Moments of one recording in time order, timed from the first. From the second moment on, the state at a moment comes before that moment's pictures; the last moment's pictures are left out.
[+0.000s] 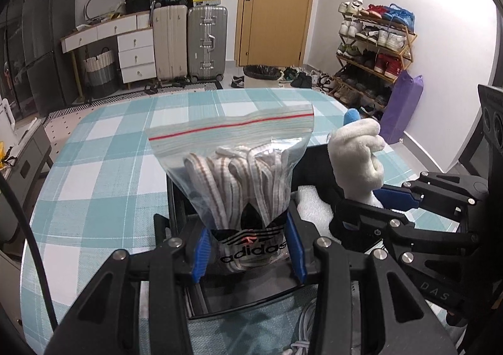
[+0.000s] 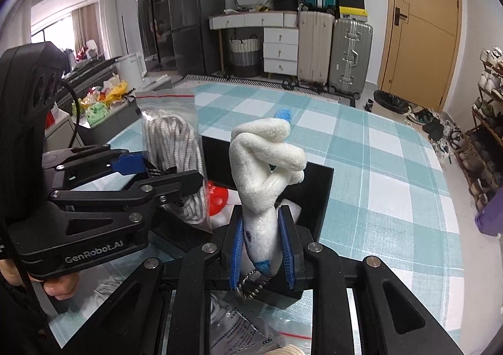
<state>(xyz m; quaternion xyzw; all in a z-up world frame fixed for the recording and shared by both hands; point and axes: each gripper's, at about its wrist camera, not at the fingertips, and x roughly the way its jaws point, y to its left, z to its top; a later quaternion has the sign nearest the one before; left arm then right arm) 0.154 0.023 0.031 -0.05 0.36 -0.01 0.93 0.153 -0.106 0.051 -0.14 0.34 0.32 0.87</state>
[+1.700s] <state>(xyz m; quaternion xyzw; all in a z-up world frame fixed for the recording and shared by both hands) 0.067 0.042 0.042 -0.05 0.33 0.01 0.94 0.085 -0.176 0.059 -0.10 0.31 0.27 0.91</state>
